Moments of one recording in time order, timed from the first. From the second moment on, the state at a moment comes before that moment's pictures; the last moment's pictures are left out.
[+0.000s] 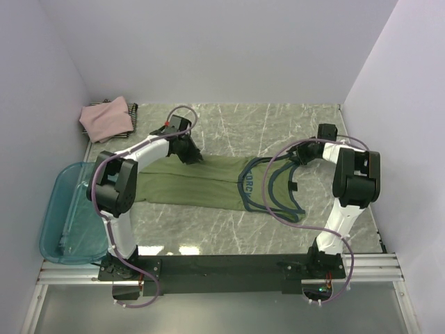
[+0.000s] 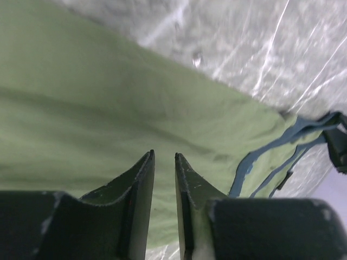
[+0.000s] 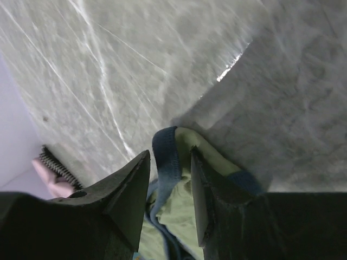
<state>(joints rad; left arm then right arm) -0.36 1.90 1.34 -0.41 0.15 -0.91 -0.16 1.95 1.16 -0.17 -0.33 1.03</state>
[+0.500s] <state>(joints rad) -0.40 1.96 1.29 -0.38 0.16 -0.96 -0.20 1.93 1.08 -0.13 -0.35 1.02</state>
